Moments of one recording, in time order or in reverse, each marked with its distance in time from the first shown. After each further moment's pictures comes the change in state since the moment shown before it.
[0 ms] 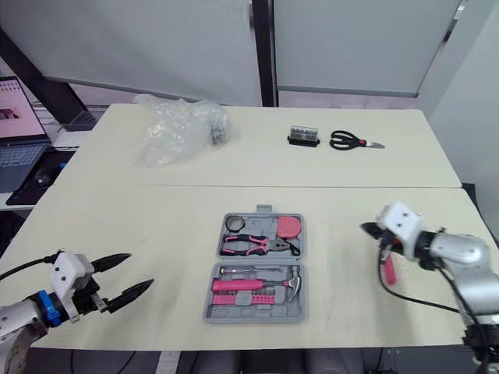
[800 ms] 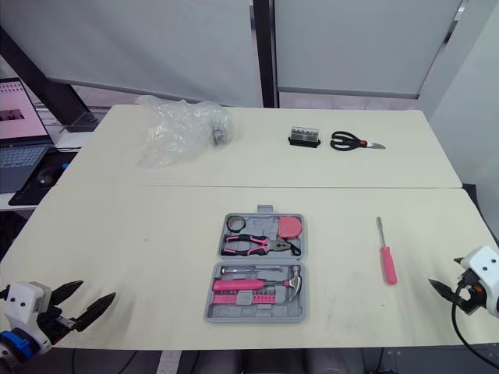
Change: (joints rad) left arm 0.101 -0.056 0.108 0.105 -0.042 0.025 0.098; right arm 0.326 -0.105 -0.245 0.234 0.036 -0.131 0.035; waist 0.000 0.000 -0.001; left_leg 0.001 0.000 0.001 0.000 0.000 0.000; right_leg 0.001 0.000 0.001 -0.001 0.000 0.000
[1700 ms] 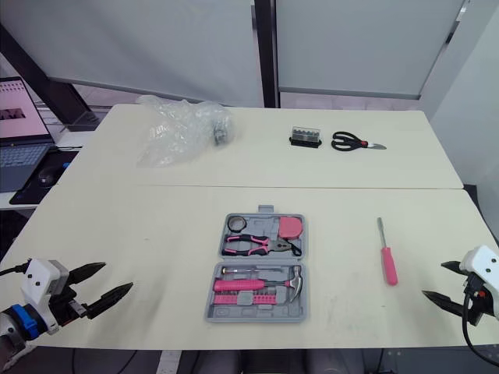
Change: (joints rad) left arm -0.016 0.067 -0.034 -0.221 -0.010 0.147 -0.072; right arm 0.098 -0.084 -0.034 -0.198 0.136 0.145 0.166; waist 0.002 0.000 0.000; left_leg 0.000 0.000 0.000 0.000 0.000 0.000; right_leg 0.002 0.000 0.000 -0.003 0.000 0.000
